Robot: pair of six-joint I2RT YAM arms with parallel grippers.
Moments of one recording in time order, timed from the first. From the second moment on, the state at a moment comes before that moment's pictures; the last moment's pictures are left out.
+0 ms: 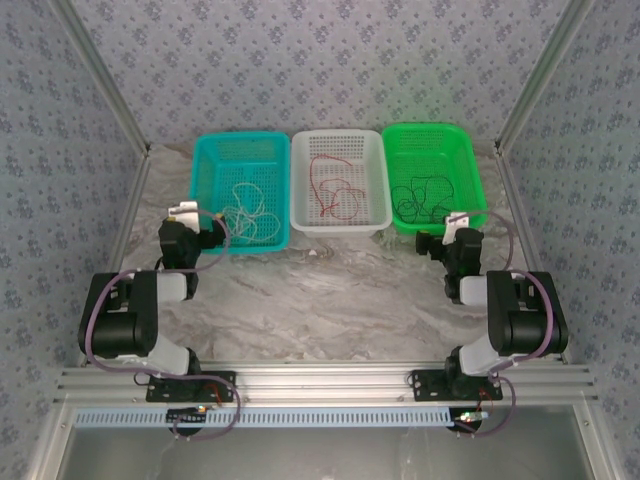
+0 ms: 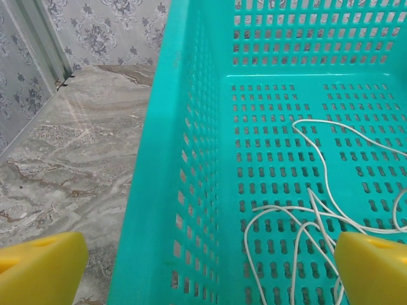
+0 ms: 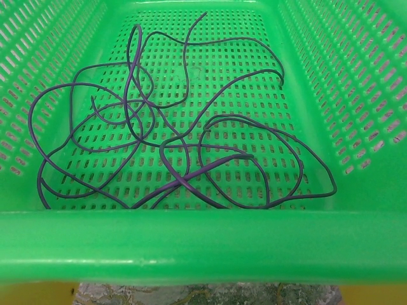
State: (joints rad) left arm 0.02 1.51 0.42 0.80 0.00 -0.01; right arm -0.04 1.51 0.37 0.70 -0.02 -0.02
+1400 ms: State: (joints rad) left arm 0.03 1.10 0.44 0.42 -0.27 -0.09; right arm -0.04 1.51 0.37 0.70 -0.02 -0.02
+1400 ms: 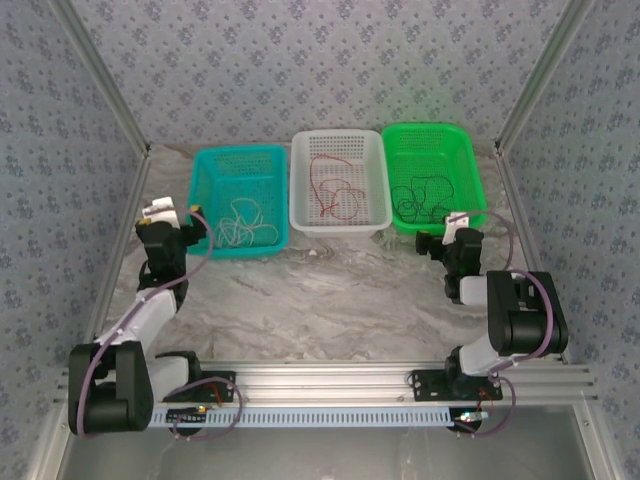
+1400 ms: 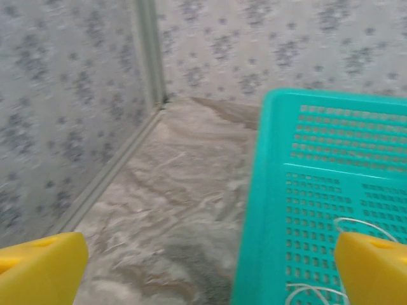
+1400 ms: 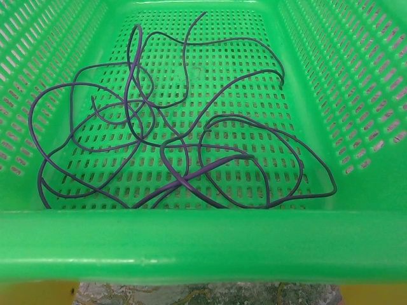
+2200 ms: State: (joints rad) left arm 0.25 1.36 0.44 0.41 -0.11 -0.21; right arm -0.04 1.51 0.37 0.70 -0.02 -0.02
